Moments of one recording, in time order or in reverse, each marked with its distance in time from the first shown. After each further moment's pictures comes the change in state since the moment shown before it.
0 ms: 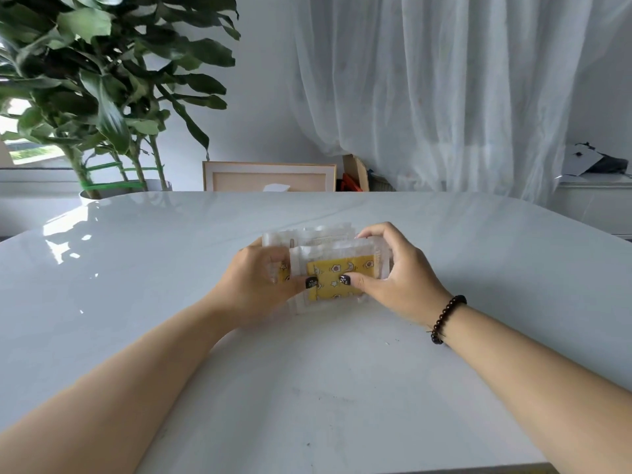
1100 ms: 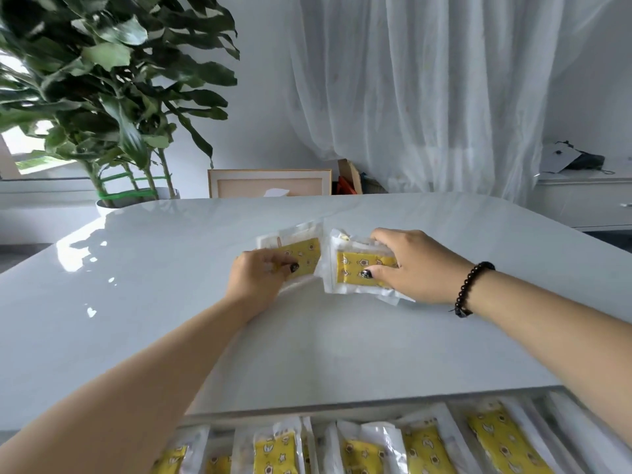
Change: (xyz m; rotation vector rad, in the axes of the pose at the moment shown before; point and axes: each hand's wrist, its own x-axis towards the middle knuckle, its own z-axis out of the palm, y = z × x) left_hand -0.016 0.017 -0.005 -0.086 0.172 -0.253; right_hand -0.020 -0.075 -0.066 -0.452 -0.327 0.053
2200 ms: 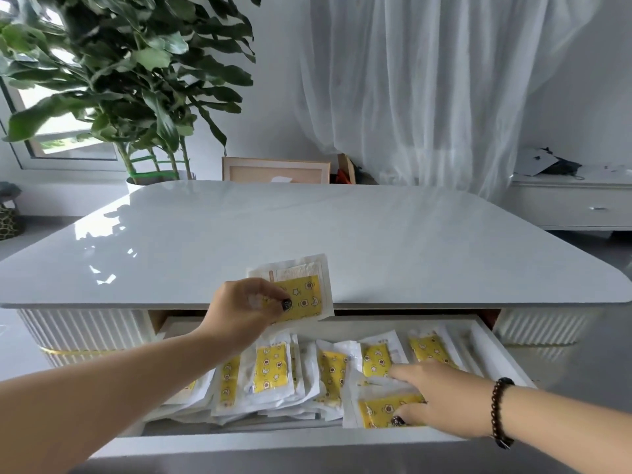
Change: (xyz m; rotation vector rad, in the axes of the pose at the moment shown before) left_hand -0.209 0.061 -0.064 -0.139 -0.139 -0.139; right_hand -0.236 -0.029 0.022 -0.051 -0.675 0.209
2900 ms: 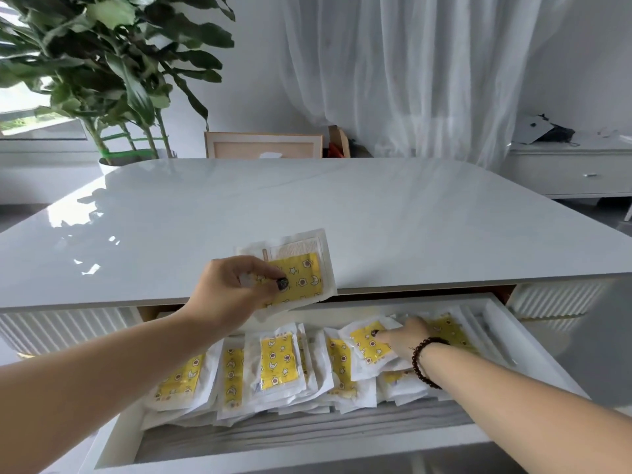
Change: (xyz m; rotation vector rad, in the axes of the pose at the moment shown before) left_hand 0.026 -0.013 -0.018 -0.060 -0.030 -0.036; right_hand 0.114 -0.006 0.023 0.715 0.344 0.585
